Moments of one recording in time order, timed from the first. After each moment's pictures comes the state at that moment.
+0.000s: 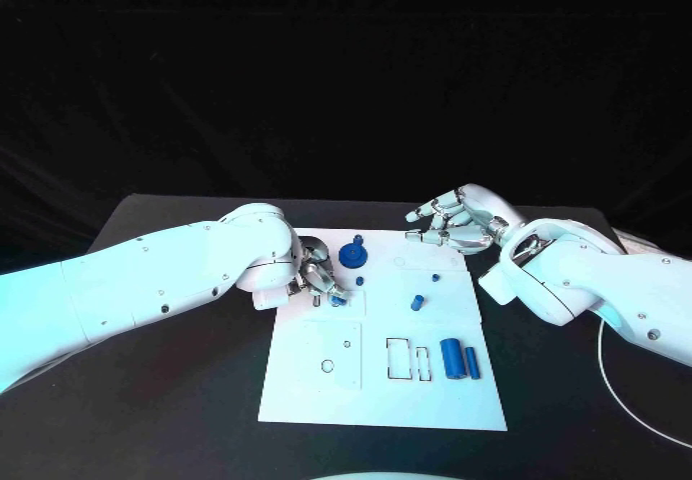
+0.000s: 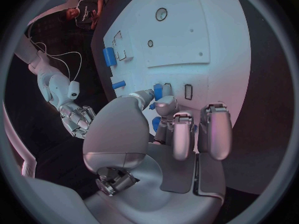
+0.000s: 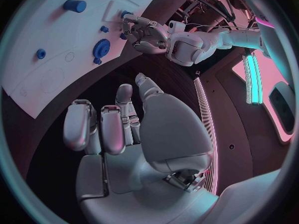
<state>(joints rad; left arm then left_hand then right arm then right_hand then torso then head) 1.27 -0.64 -0.01 1.43 -0.94 0.21 -0.67 1.24 -0.11 0.52 0.25 0.17 0.89 0.05 0.62 0.70 1.30 -0.03 1.07 1.02 1.47 -0.09 1.57 1.31 0.04 1.46 0.01 1.46 1.31 1.23 -0.89 -0.01 1.64 -0.91 -0.42 -0.01 1.33 -0.07 0.08 0.09 0.28 1.00 0.14 0.08 0.07 1.17 0.05 0.80 0.89 1.46 -0.02 1.36 1.24 0.07 1.32 0.09 1.39 1.15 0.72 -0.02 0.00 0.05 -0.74</state>
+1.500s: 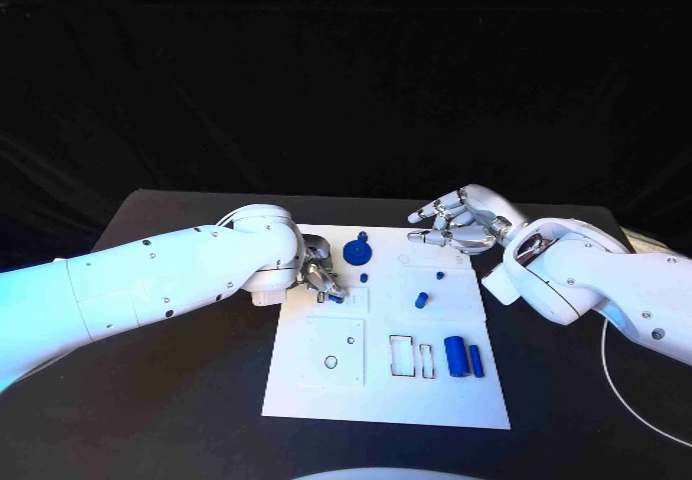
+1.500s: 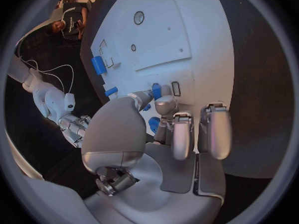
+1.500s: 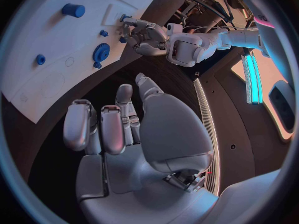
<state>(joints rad) 1.26 -0.65 -0.02 1.45 -1.10 0.24 -0.66 1.19 -0.13 0.56 0.21 0.17 0.90 0.05 0.63 0.72 1.31 -0.03 1.05 0.99 1.47 -0.09 1.57 1.31 0.04 1.46 0.01 1.45 1.31 1.23 -0.88 -0.01 1.63 -0.91 -0.39 -0.01 1.33 -0.07 0.07 0.09 0.28 1.00 0.14 0.08 0.07 1.17 0.05 0.80 0.89 1.46 -0.02 1.36 1.24 0.07 1.32 0.09 1.39 1.15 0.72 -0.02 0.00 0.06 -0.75</state>
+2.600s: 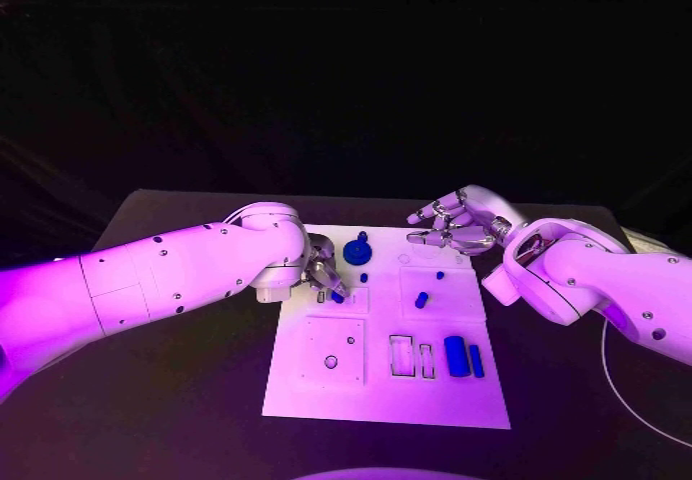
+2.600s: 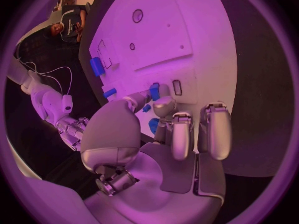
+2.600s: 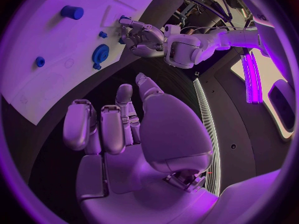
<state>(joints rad) 1.27 -0.61 -0.02 1.41 -1.11 0.27 -0.67 1.04 -0.11 0.64 0.11 0.18 0.95 0.03 0.63 0.71 1.34 -0.05 1.06 1.00 1.47 -0.10 1.57 1.31 0.04 1.47 0.01 1.45 1.31 1.23 -0.88 -0.01 1.64 -0.90 -0.38 -0.01 1.33 -0.07 0.07 0.09 0.28 1.00 0.14 0.08 0.07 1.17 0.05 0.80 0.89 1.46 -0.02 1.36 1.24 0.07 1.32 0.09 1.39 1.15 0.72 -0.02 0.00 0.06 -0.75</state>
